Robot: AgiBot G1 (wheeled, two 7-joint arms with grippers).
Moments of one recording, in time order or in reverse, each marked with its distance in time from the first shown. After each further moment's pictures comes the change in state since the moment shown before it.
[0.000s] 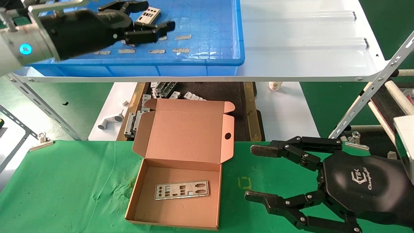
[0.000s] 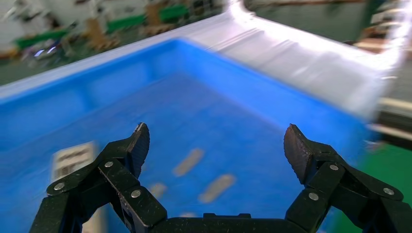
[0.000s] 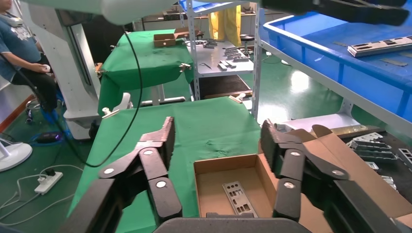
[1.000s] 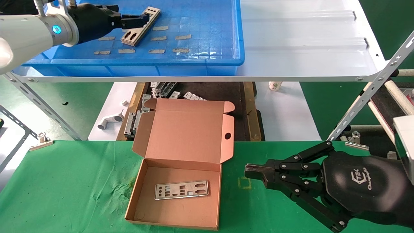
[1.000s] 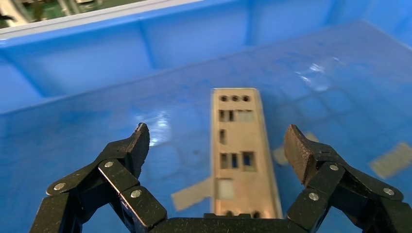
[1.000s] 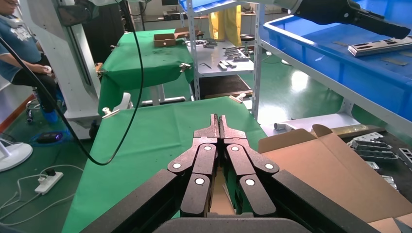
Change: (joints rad) left arm -0.260 0.234 0.065 0.558 0.137 -0.386 0.053; right arm 0.000 0.000 0.000 0.000 0.000 0.000 0.000
